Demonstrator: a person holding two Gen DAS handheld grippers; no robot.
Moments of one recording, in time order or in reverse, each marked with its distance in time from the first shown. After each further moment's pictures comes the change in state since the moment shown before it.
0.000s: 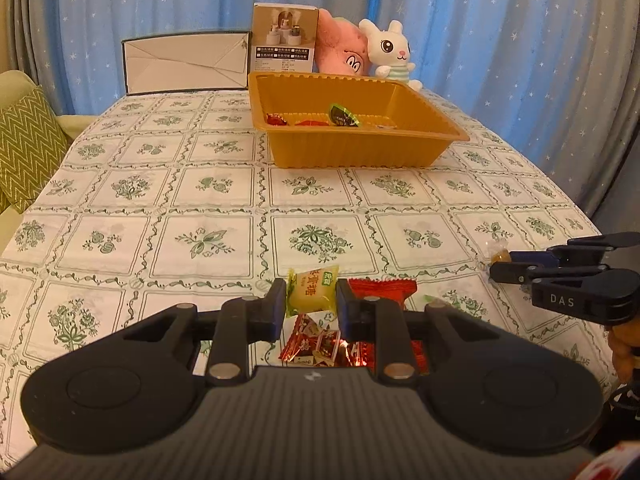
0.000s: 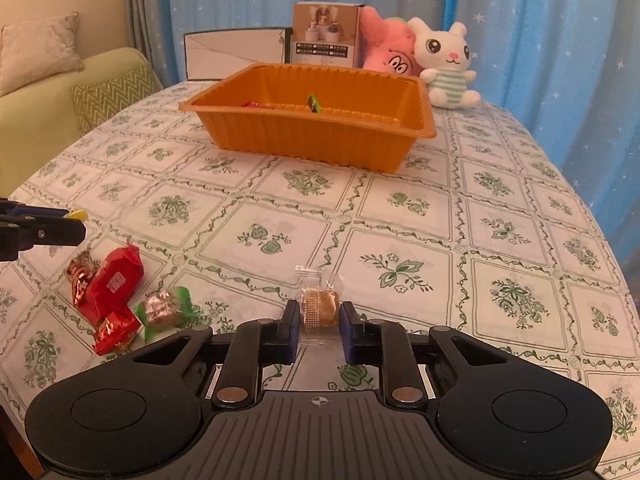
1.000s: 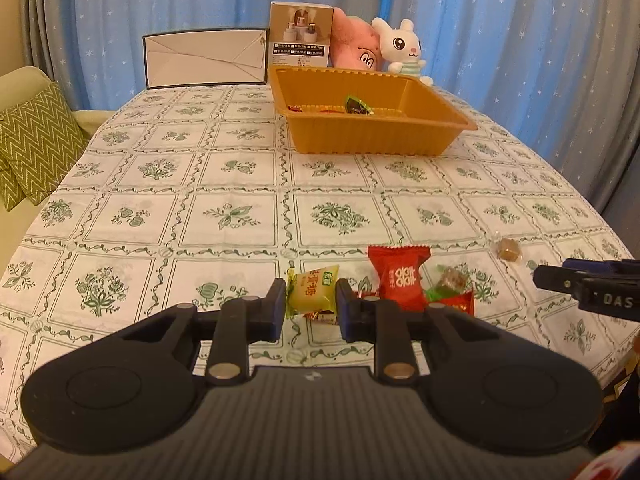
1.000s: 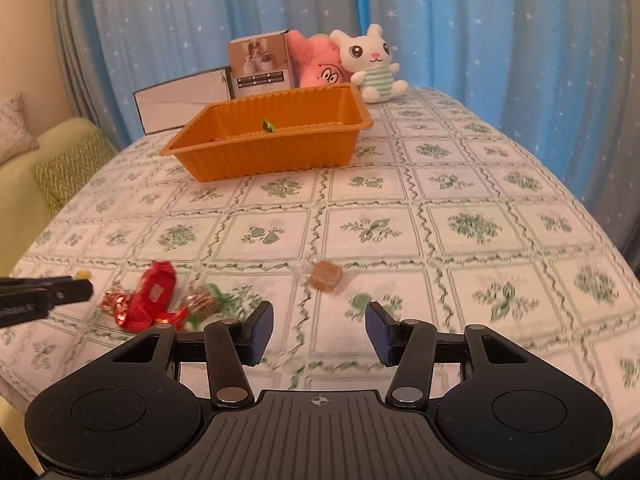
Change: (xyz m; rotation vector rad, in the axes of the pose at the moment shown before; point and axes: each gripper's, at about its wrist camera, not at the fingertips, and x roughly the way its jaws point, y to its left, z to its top) left arm -0.020 0.009 -0.020 -0.012 0.003 0.035; right arm -0.055 0.016 -0.027 0.243 -0.061 -0.087
